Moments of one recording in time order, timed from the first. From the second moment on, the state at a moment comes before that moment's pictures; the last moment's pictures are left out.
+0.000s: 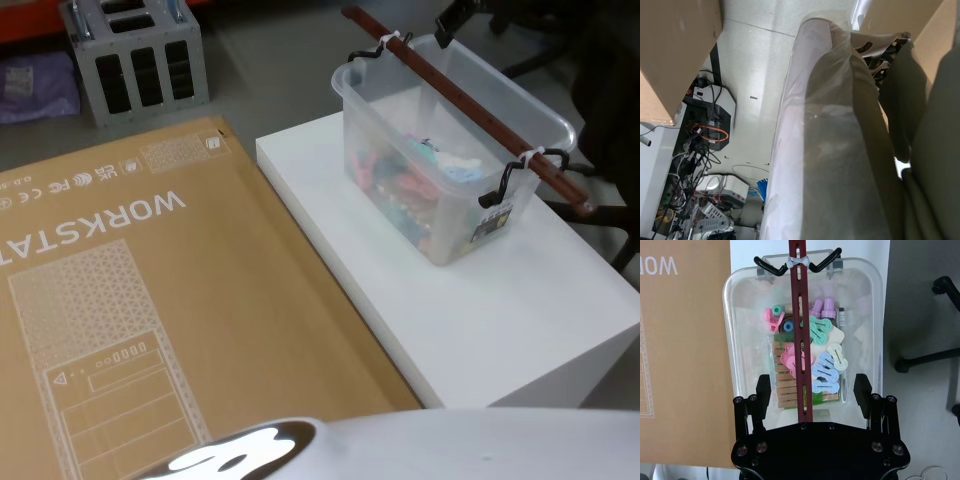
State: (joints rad) left arm -1.47 0.97 1.56 -0.90 0.05 0.15 -1.47; right arm 1.17 1.00 -0.91 -1.23 -0.23 0.06 1.38
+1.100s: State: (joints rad) left arm -1.47 0.97 1.56 -0.90 0.05 0.15 -1.47; right arm 1.17 1.00 -0.91 -1.23 -0.23 0.06 1.38
